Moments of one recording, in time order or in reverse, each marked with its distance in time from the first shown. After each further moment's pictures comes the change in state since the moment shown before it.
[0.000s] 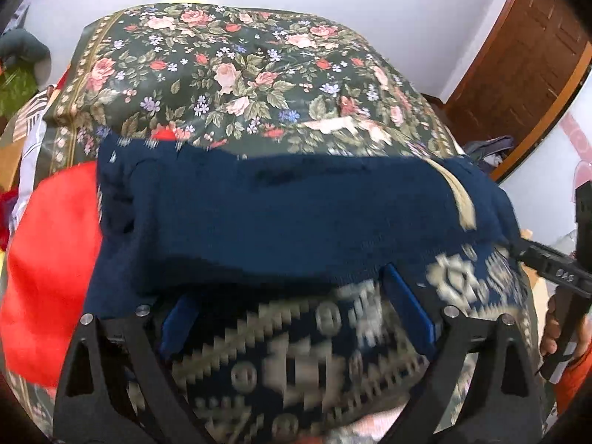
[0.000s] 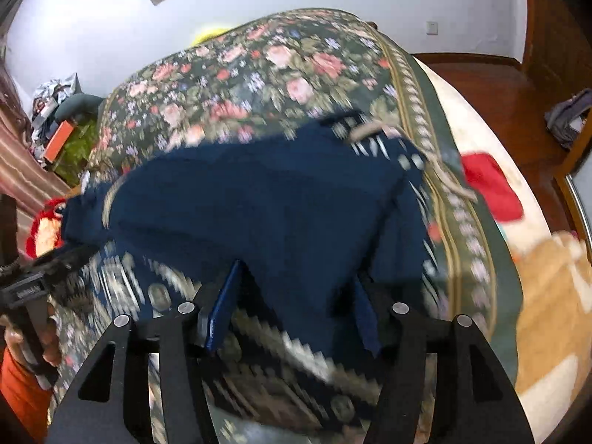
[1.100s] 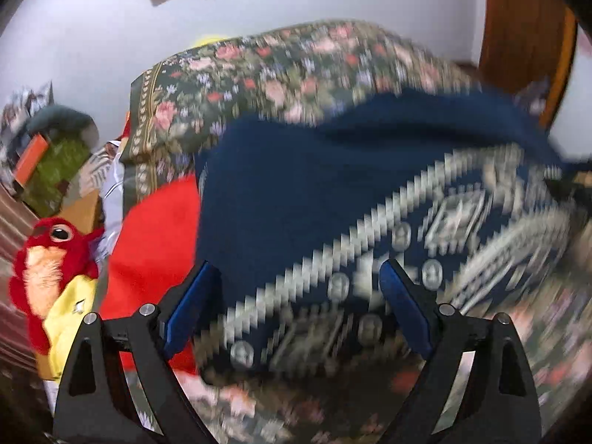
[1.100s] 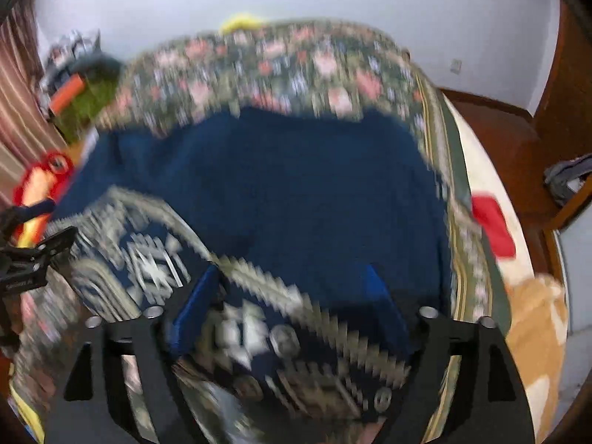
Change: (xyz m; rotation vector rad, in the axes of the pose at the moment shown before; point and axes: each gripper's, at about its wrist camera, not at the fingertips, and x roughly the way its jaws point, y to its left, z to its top) left arm -0.042 0.000 -0.059 0.239 -0.064 0.332; right arm -0.009 0.045 -0.030 -0.197 0.008 -0.097
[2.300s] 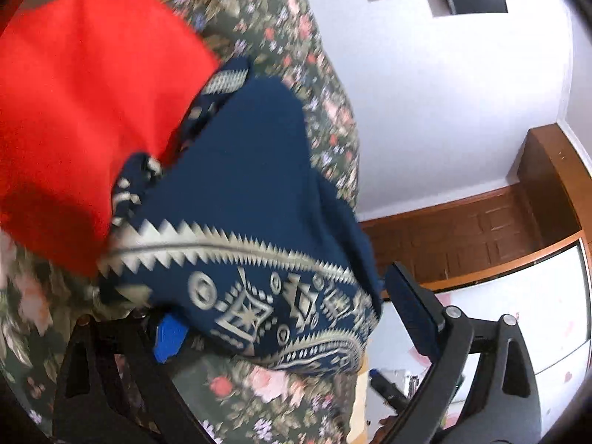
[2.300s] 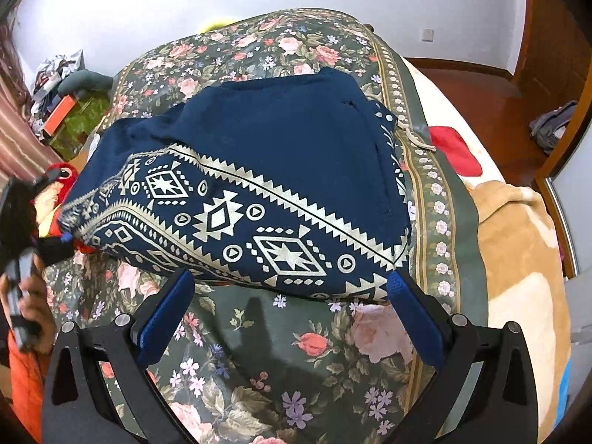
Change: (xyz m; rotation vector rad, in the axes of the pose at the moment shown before) left arm 0.023 0.089 -0.047 -1.018 -0.084 -0.844; right arm -0.051 -0.022 -0.056 0.138 0.002 0.013
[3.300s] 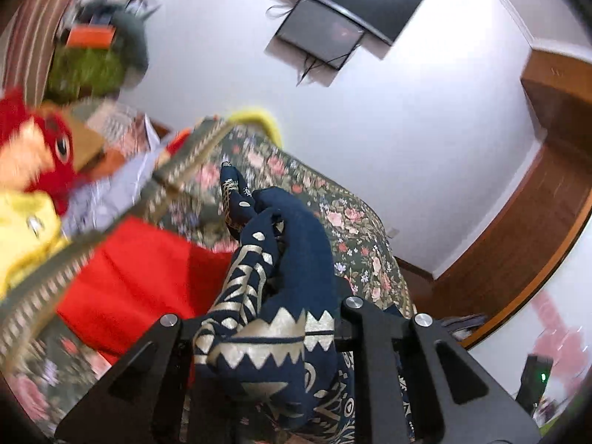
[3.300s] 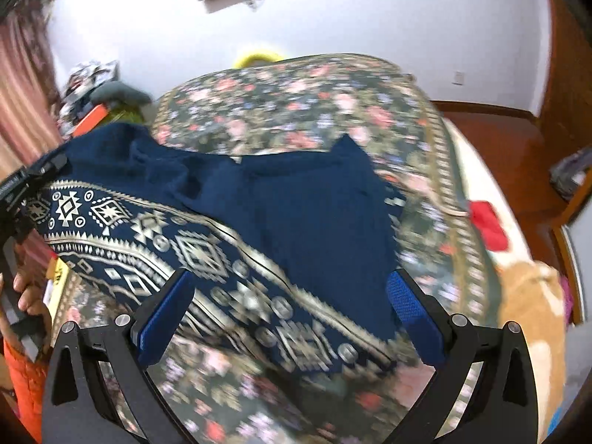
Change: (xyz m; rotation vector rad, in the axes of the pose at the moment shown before) left arm -0.069 -0.125 0.000 0.473 -0.435 0.333; right arm -0.015 0.060 0.049 -0.102 -0.114 0.094
